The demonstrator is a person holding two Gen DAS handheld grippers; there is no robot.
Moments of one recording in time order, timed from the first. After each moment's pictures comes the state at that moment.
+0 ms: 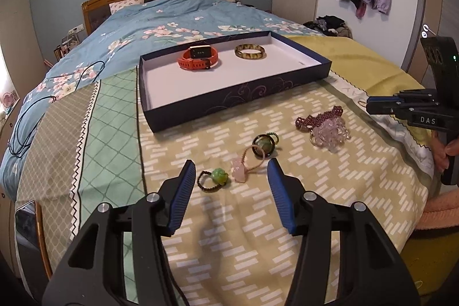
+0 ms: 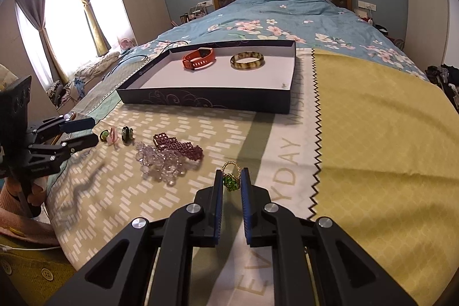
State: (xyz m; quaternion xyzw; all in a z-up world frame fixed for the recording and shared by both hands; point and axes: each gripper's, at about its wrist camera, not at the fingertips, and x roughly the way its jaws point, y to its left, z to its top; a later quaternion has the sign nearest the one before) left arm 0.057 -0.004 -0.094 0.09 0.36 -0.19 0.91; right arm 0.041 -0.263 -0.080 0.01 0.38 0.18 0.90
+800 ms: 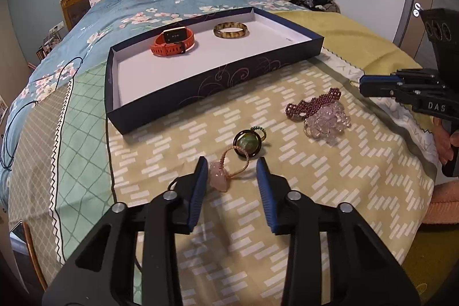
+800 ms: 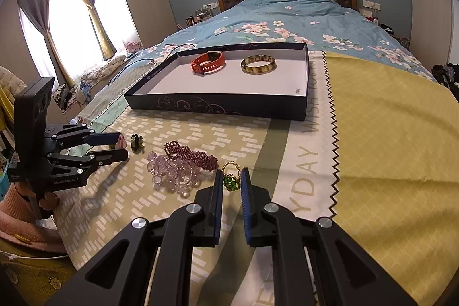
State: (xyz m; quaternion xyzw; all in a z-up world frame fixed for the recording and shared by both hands) left arm 0.084 -0.030 -0.112 0.12 0.41 -0.22 0.88; right arm 0.046 -0.254 -0.079 0.02 0.38 0.20 0.90
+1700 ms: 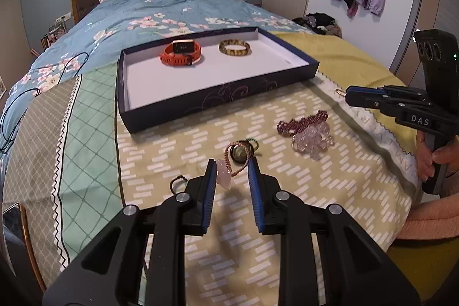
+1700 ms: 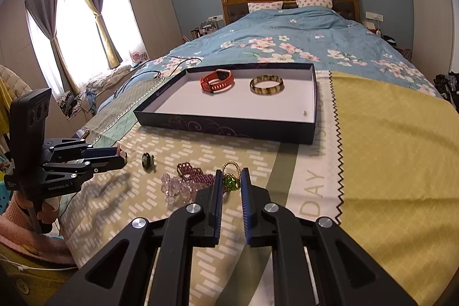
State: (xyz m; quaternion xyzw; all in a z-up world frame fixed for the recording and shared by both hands) left arm 0.067 -0.014 -0.090 0.06 0.38 -0.22 0.89; right arm 0.047 -0.248 -0.062 0.03 0.34 0.21 0.92
